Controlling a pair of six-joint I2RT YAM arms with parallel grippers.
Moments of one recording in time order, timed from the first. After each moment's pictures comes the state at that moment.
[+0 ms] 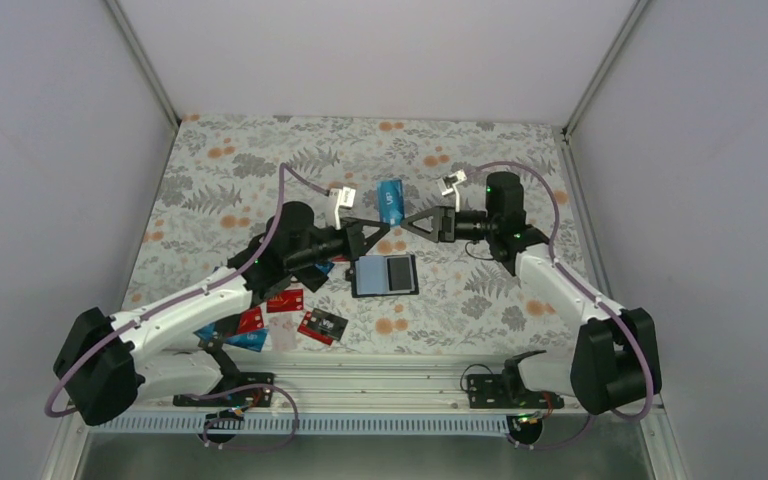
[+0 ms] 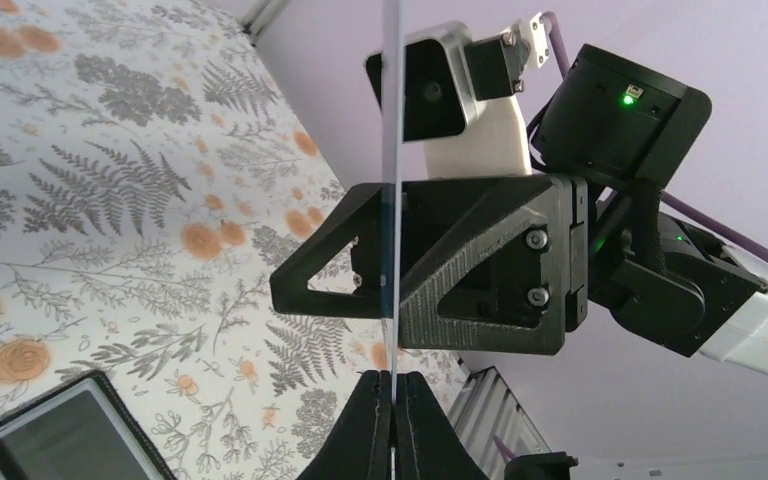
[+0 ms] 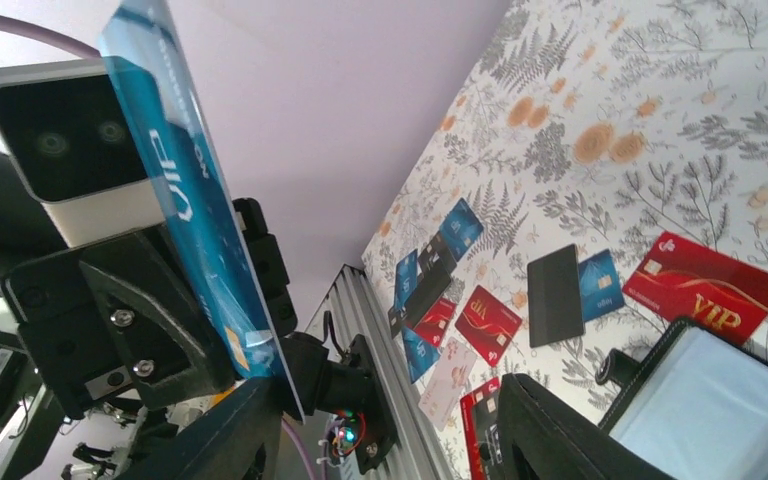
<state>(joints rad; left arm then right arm) -0.79 1.17 0.77 0.21 0.32 -0.77 0.29 1.28 0.80 0.02 -1.10 0.58</state>
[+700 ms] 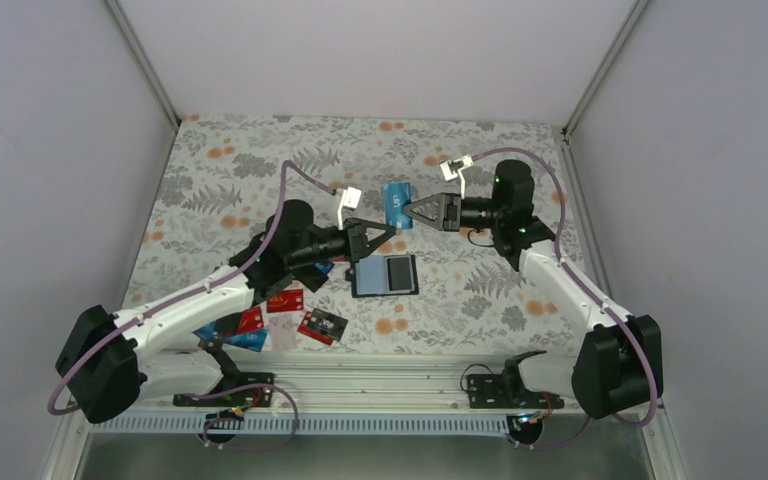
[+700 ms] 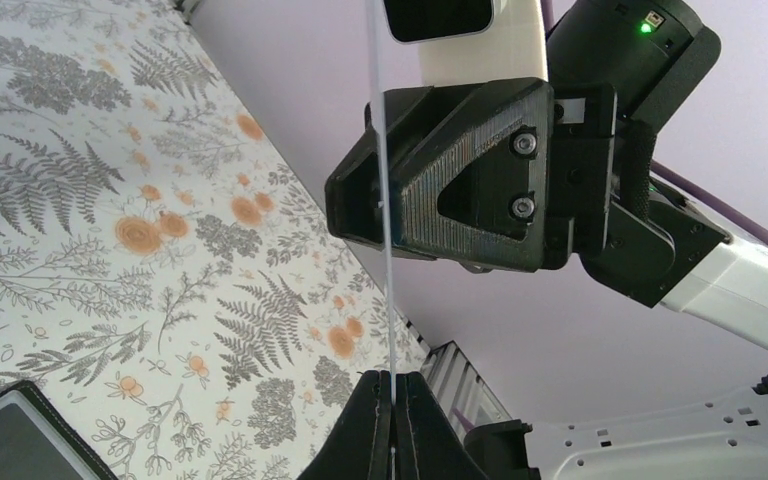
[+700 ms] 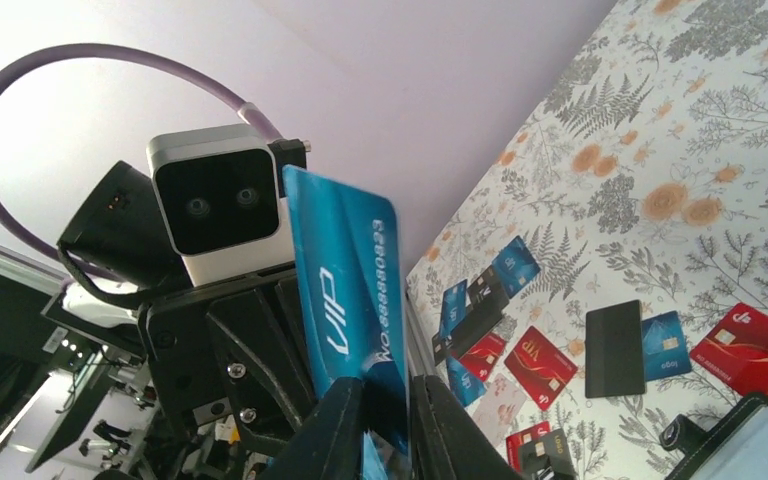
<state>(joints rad) -0.79 1.19 0.78 0.26 0.45 -0.77 0.29 1.26 0.87 0.12 -1.17 0.68</state>
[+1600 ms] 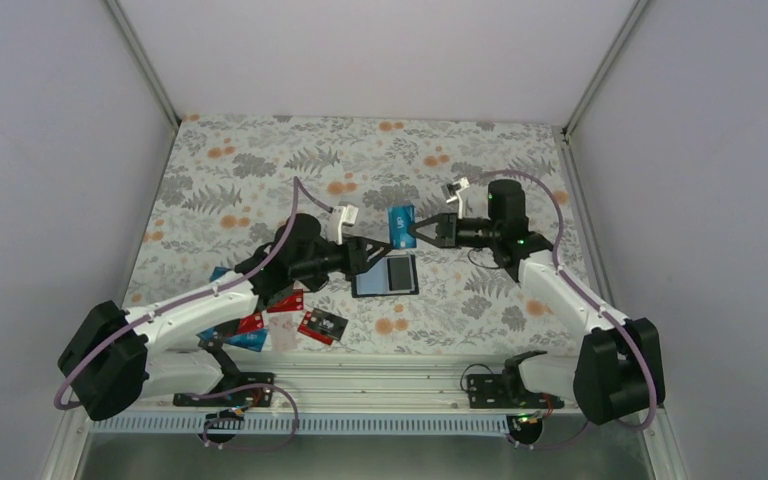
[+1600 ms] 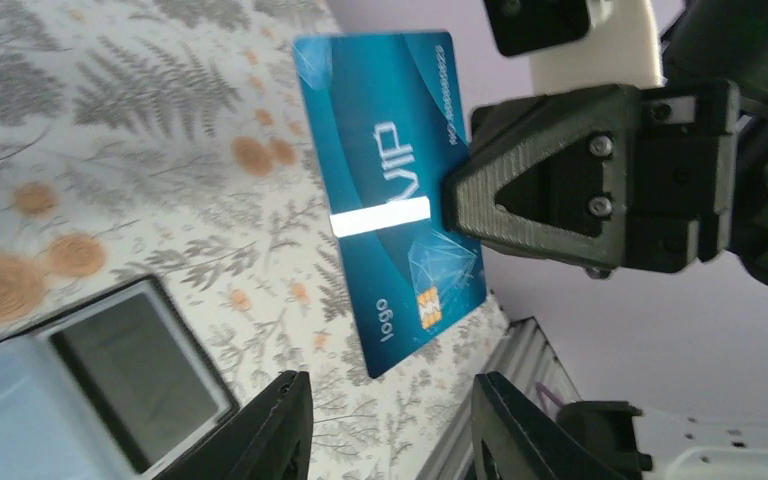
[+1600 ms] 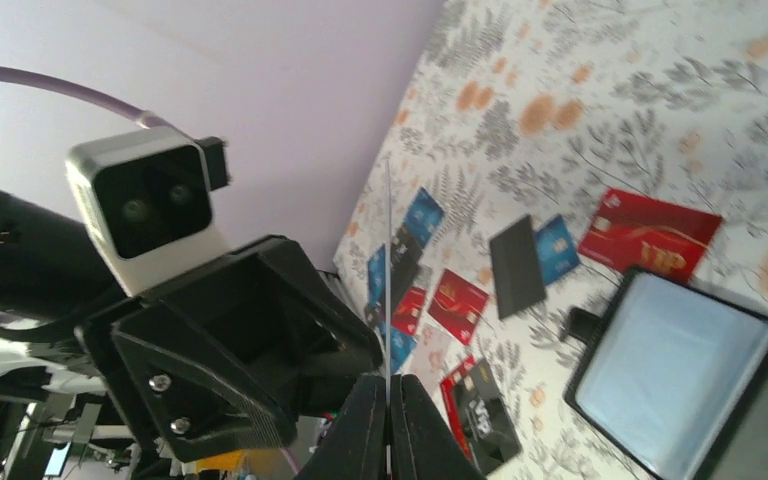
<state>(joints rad) -0.79 1.20 0.68 0.23 0.37 -0.77 0.28 1.23 0.77 -0.05 -1.04 0.61</state>
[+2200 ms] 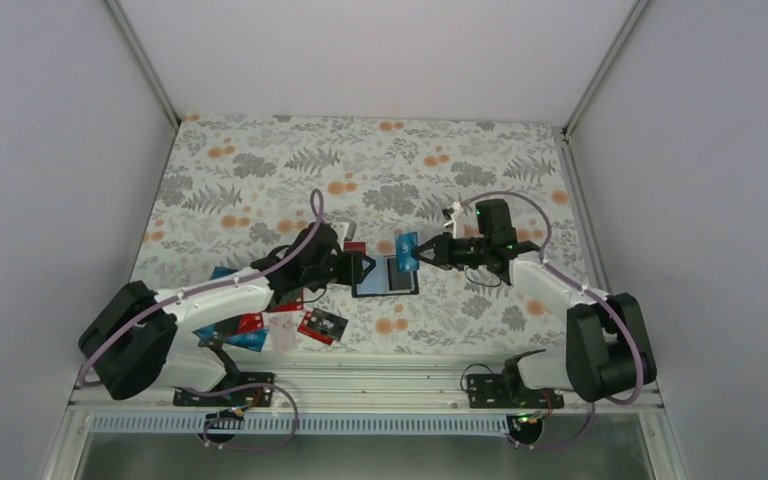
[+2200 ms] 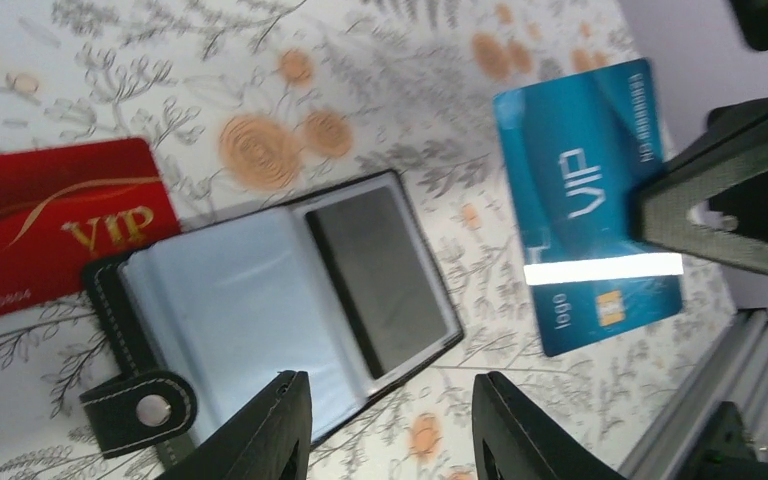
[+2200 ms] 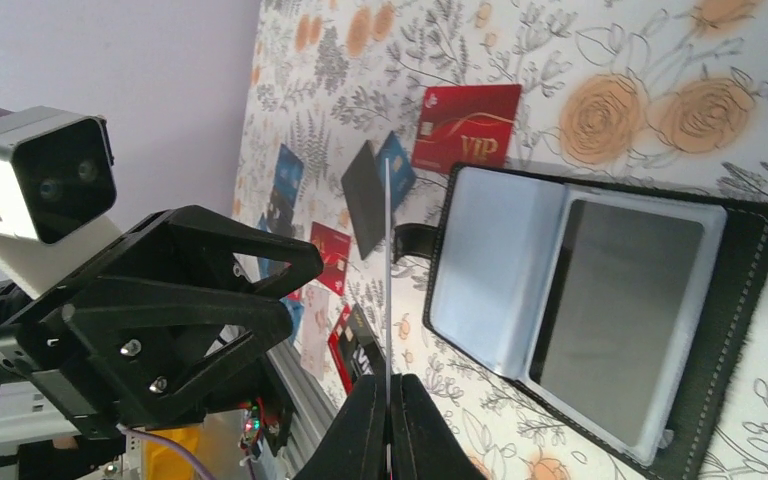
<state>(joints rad) -0.79 1.31 0.65 0.04 0.17 -0.69 0.28 1.33 0.67 -0.15 -0.89 0.53</state>
